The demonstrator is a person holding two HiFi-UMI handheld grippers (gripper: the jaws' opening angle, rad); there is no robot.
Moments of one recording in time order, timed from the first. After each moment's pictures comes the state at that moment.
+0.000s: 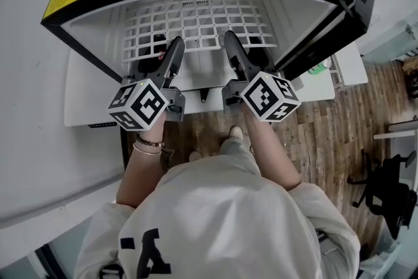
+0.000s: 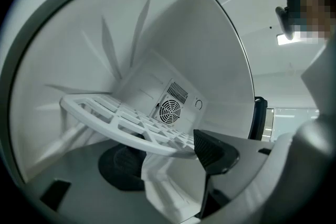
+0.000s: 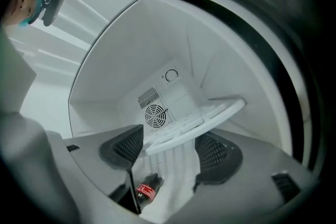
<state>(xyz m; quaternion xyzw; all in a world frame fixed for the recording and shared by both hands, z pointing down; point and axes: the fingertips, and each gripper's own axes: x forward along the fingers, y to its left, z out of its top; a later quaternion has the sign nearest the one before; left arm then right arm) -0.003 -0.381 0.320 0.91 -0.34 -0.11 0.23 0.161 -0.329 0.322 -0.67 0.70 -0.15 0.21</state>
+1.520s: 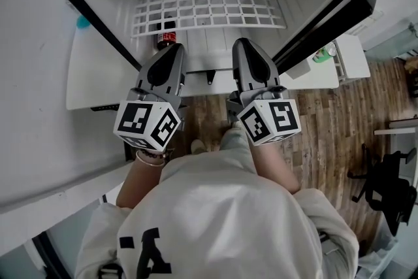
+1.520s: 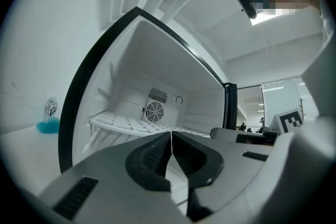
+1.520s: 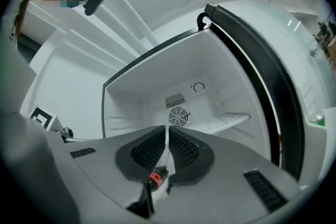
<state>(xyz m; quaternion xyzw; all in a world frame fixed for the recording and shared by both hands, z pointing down) -0.025 -0.302 0.310 0.94 -0.33 -0.06 0.11 0.097 -0.259 0.299 -0.67 0.73 -0.03 0.15</state>
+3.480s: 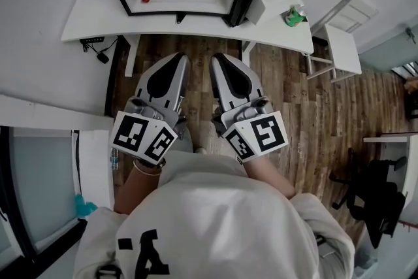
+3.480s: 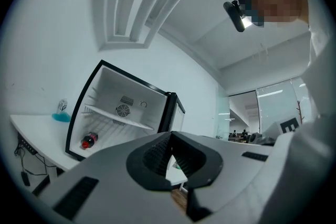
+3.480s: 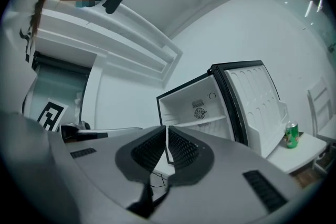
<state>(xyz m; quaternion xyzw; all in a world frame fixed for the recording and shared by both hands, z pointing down) 0.022 0.000 0.294 0.92 -0.36 -0.11 0.09 0.090 0.019 0.295 -0.55 0.83 -0.02 0.12</state>
